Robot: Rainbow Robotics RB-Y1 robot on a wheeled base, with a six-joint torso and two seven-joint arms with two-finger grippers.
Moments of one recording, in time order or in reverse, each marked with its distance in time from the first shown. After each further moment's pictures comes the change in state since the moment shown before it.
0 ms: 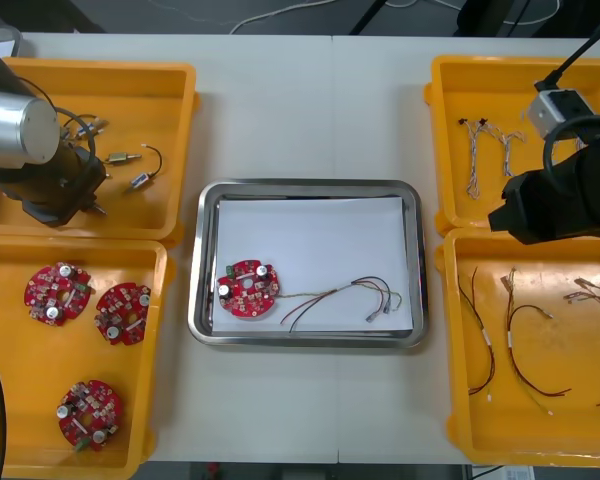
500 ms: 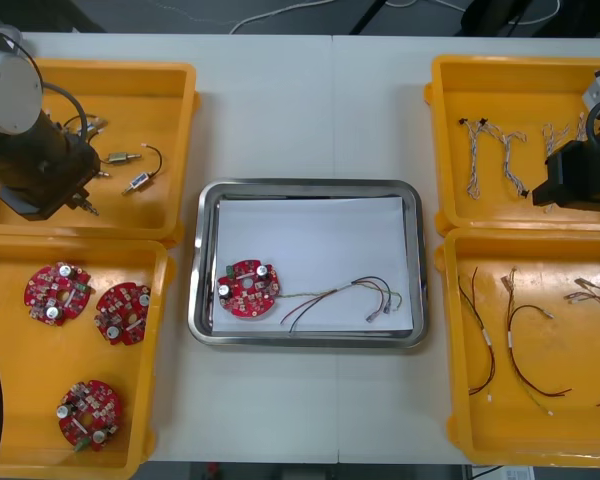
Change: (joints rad) right arm -0.051 -0.018 -0.050 0.302 0.072 0.000 0.002; left arm 0.000 0.023 0.028 -0.290 0.049 0.336 0.000
